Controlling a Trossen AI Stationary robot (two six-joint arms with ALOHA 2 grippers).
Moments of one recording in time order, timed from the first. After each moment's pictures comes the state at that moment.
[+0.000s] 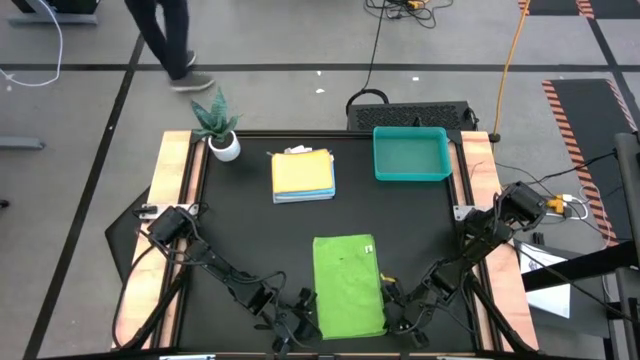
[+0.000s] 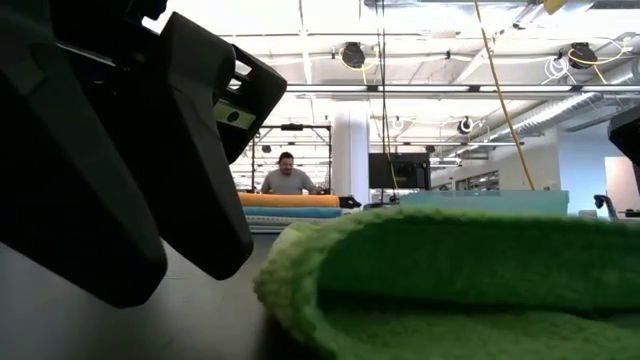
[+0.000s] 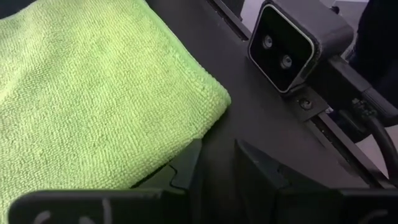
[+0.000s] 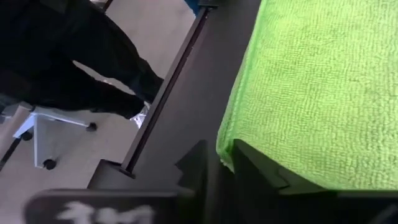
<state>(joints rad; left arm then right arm) -0.65 2.05 1.15 0.18 -0.12 -0.07 0.80 1.68 0.70 0.24 -0.01 0.51</state>
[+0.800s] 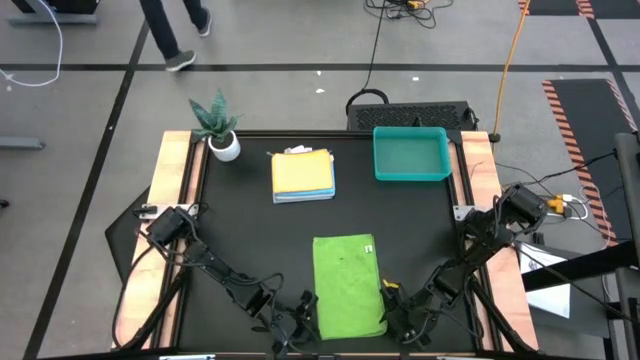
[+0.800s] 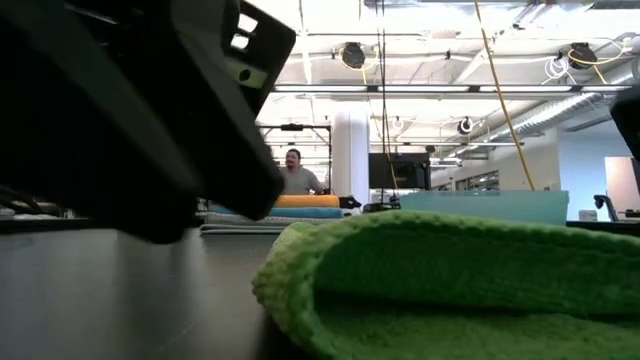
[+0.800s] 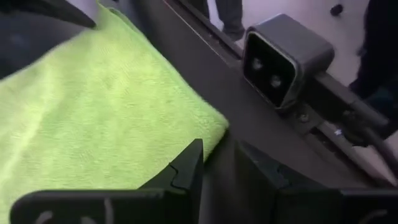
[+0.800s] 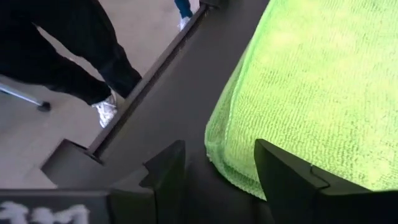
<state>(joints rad) -0.66 2.05 1.15 0.24 -0.16 0.05 0.85 1.70 0.70 0.23 0.13 0.32</state>
